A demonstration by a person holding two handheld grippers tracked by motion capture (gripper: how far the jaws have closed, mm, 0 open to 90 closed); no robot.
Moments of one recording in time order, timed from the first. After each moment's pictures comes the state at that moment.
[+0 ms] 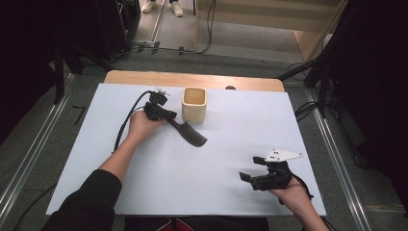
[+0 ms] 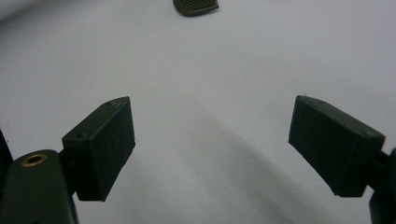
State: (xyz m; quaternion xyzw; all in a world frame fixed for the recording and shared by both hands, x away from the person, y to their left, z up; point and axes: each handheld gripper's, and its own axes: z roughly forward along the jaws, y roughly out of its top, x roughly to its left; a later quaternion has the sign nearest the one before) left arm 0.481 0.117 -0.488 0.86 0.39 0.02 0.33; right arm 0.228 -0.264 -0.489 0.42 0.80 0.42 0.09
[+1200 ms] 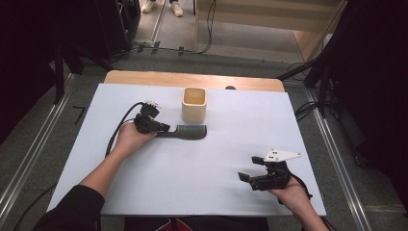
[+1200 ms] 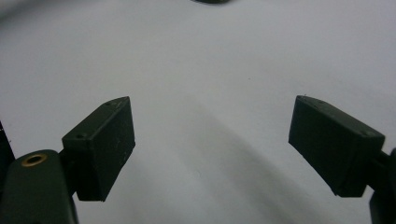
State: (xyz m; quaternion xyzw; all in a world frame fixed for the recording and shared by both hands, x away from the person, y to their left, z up) left arm 0.437 0.144 -0.492 0.87 0.37 -0.01 0.32; right arm 0.229 -0.261 -0.489 0.42 0.80 0.42 0.08
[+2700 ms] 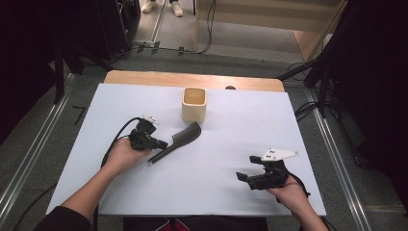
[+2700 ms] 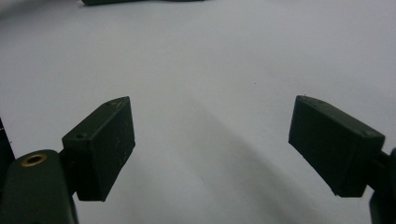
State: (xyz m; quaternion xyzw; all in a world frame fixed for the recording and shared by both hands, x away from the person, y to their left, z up) left arm 0.383 0.152 -0.492 0.88 0.35 -0.05 0.31; right arm 0.233 -0.256 -0.489 0.41 0.81 0.42 0.08
